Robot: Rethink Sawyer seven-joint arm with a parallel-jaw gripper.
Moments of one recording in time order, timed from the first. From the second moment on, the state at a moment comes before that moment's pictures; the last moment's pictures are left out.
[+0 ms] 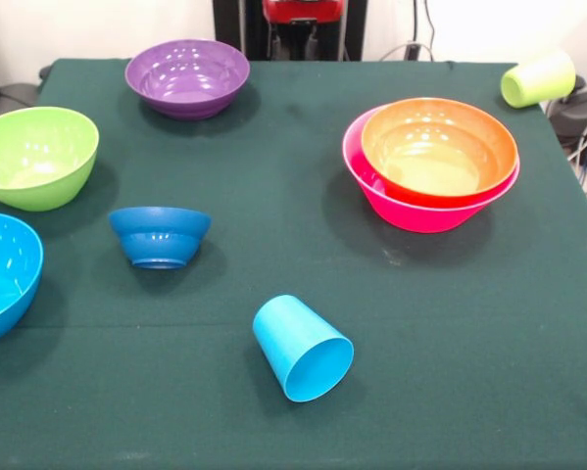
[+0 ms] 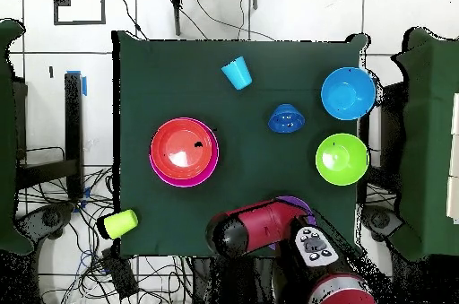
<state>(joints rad) -0.41 -0.65 0.13 2.07 -0.63 0.40 1.91</state>
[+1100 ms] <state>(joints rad) -0.57 -0.53 0.18 1.99 -0.66 0.41 1.91</state>
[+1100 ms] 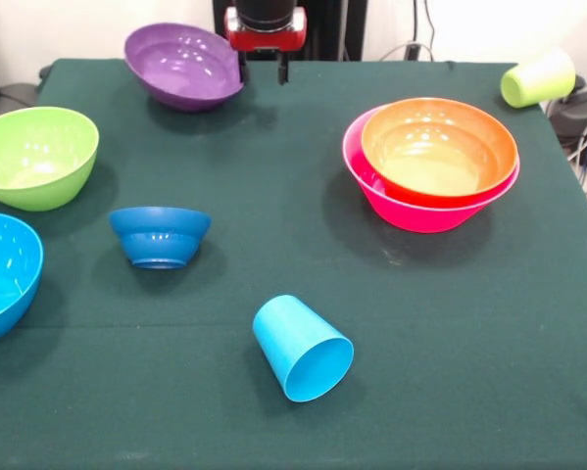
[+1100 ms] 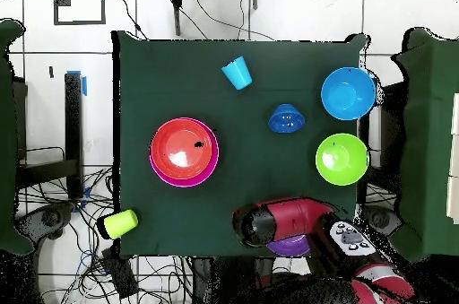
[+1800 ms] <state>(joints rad) -0.64 -0.50 0.22 1.96 -0.68 0.43 1.91</state>
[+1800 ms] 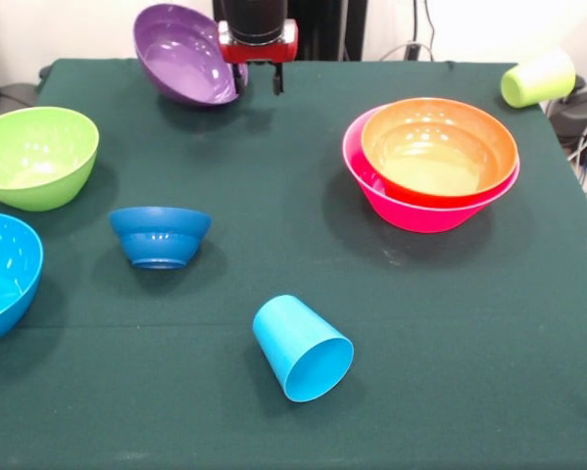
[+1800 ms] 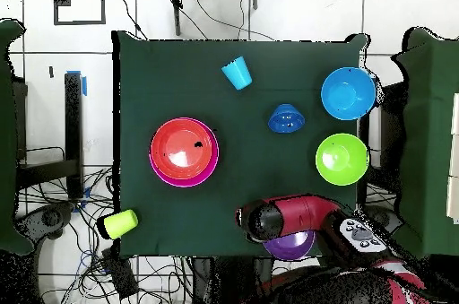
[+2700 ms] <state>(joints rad) -0.64 -0.56 0.26 1.96 -0.68 0.57 1.91</state>
